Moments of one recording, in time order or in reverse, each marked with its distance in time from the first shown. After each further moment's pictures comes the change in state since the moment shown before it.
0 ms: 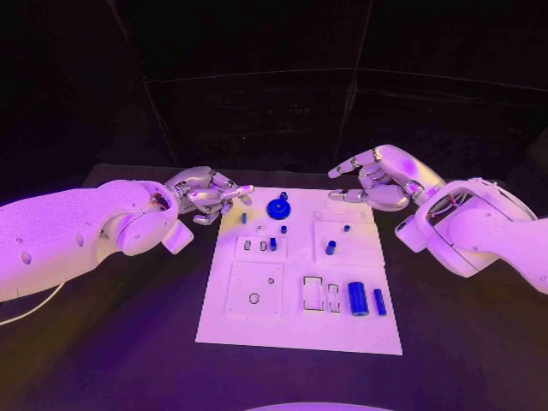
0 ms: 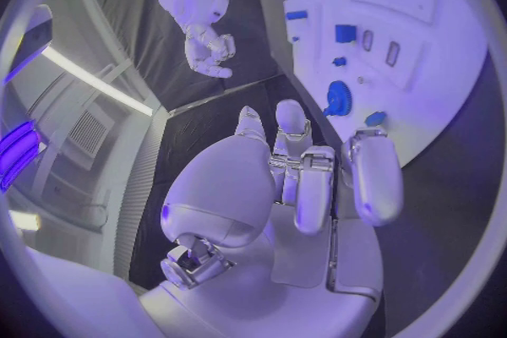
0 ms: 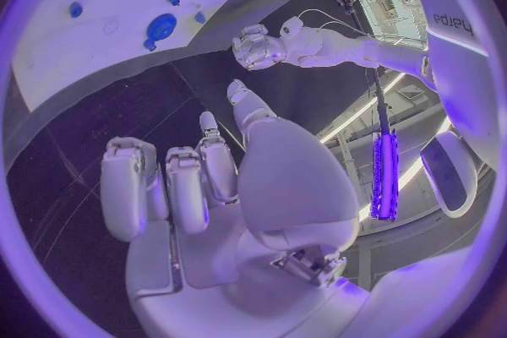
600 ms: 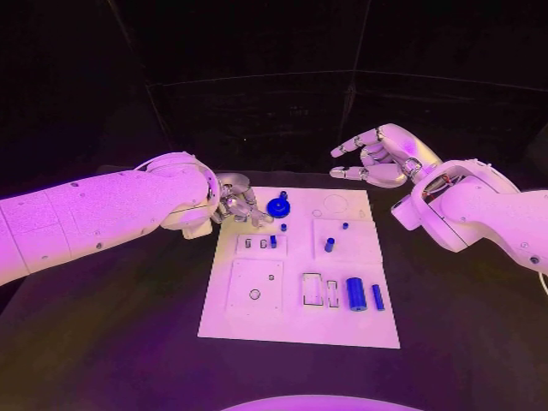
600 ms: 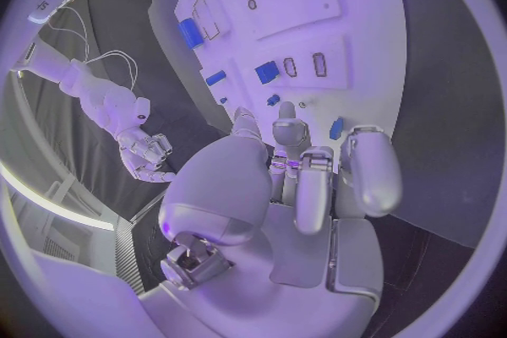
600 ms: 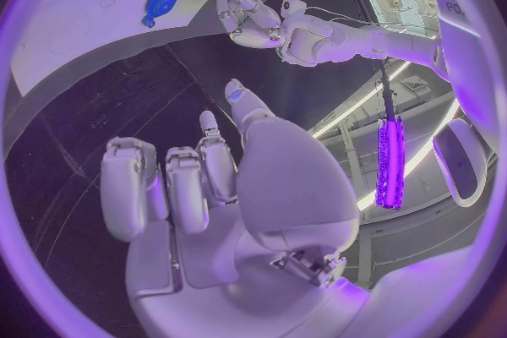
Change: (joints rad) left arm 0.059 0.212 -0.025 -0.090 -0.477 0.177 -0.388; left_hand -0.036 -0.016 -0.037 -0.001 0.000 -0.096 -0.002 0.133 0.135 -0.036 -0.003 0.105 0.111 -0.004 -0.006 0.000 0.000 0.000 -0.032 0.007 -0.025 -0.060; right arm 0.015 0.077 0.004 -0.121 0.095 0.006 0.043; right_hand 0.016 0.003 -0.007 -0.013 0.029 0.003 -0.004 0.008 -0.002 -0.002 -0.002 -0.007 0.000 0.000 0.000 -0.001 0.000 0.000 0.000 0.000 0.000 0.000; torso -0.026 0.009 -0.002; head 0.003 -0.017
